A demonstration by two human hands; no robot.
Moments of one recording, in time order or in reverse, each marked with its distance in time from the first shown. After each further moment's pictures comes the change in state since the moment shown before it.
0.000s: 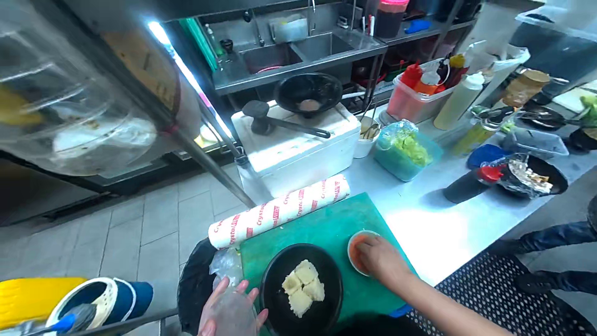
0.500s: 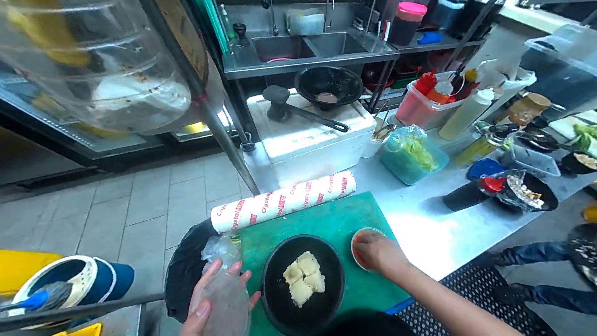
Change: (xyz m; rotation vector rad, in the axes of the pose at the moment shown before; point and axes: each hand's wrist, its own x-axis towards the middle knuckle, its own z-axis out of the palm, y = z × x) left_hand 0.003 0.011 -0.016 -0.008 0.035 0.069; right_hand 0.012 0.004 0.002 -0.174 -0.040 -0.178
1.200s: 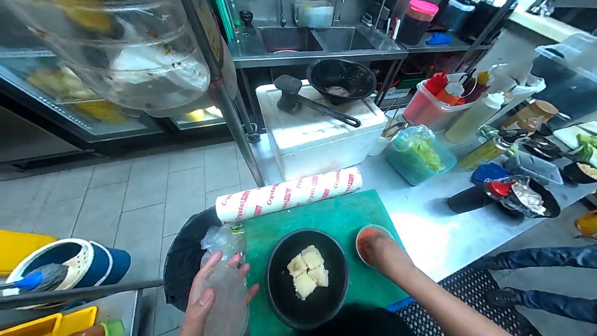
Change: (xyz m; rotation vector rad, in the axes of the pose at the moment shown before) left_hand 0.000 0.004 -0.013 0.051 0.047 0.011; right_hand -0.001 -0.029 -0.023 0.152 -0.165 0.386
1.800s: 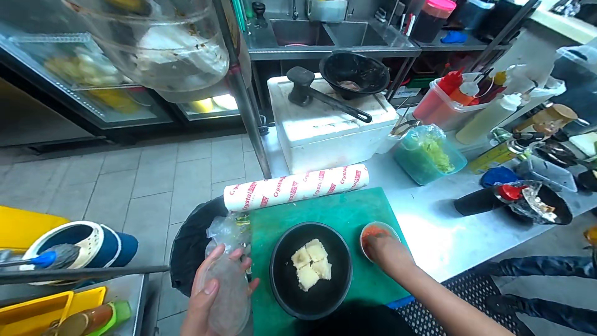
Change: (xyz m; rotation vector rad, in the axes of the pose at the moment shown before) left_hand -0.011 0.001 -0.002 0.036 0.084 0.009; right_hand 0.003 -0.001 0.010 -0.155 -0.003 -0.063
